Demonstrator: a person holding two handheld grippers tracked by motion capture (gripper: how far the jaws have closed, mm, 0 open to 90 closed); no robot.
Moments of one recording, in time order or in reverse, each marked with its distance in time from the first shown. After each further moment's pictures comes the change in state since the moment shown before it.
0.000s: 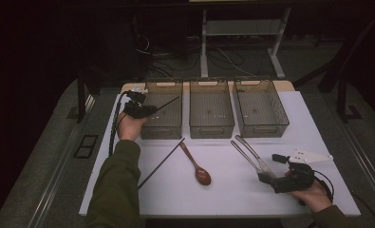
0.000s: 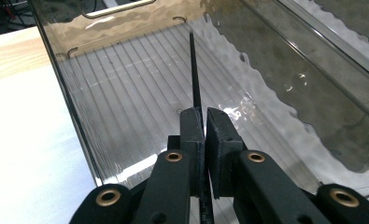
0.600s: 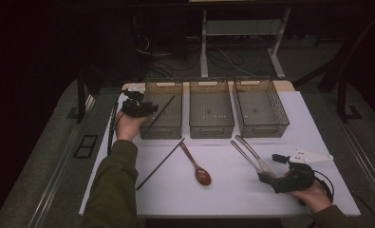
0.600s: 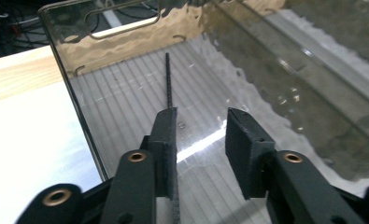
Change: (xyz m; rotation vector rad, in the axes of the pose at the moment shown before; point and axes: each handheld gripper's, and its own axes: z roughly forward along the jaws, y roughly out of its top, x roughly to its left) left arm 0.000 0.003 -0.013 -0.076 -0.012 0.013; right arm 0.000 0.000 0.000 -0.001 -0.002 -0.001
